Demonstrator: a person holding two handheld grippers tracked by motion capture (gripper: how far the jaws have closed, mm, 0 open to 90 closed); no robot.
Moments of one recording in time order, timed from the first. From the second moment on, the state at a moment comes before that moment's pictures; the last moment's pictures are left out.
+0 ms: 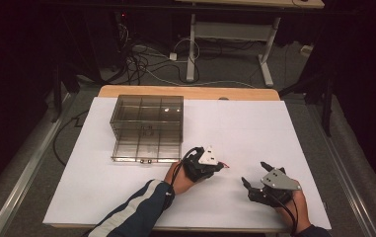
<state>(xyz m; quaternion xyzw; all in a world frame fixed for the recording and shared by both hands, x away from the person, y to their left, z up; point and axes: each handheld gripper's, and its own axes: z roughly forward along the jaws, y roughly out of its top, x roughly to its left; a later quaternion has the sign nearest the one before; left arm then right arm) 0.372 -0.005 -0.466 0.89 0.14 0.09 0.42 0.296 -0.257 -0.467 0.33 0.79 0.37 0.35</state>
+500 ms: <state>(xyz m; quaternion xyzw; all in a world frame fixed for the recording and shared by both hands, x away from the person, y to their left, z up) 0.348 0.029 -0.454 0.88 0.13 0.10 0.45 0.295 -0.254 -0.468 0.32 0.80 0.37 0.35</state>
